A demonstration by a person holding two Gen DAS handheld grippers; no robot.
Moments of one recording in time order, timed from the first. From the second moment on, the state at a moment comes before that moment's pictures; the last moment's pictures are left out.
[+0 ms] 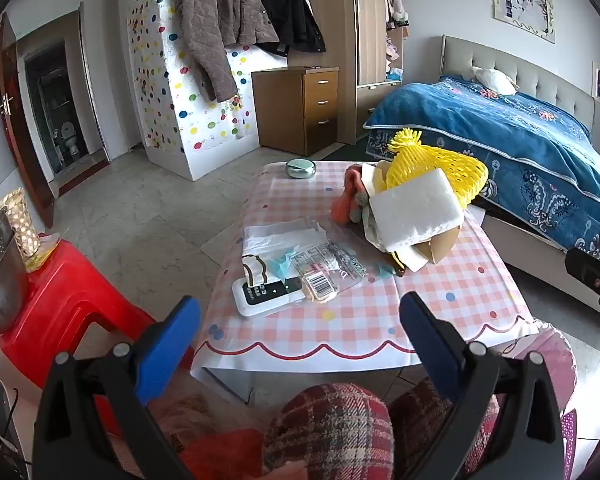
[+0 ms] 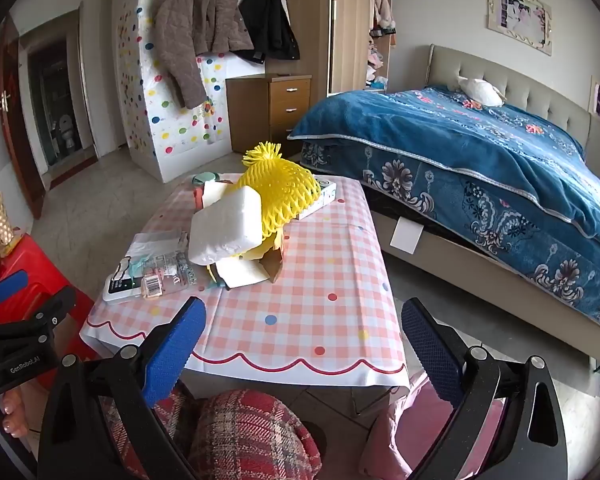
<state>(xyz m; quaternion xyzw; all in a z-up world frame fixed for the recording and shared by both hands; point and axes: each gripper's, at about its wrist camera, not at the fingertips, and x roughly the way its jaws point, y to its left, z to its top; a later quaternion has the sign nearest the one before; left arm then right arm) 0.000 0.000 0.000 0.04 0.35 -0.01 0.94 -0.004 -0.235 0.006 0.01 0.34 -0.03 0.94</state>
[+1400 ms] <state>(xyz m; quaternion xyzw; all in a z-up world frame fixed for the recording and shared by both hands) 0.002 0.001 0.000 0.04 0.34 -0.01 0.94 -0.002 -0.237 0.010 0.01 0.34 -0.03 0.94</state>
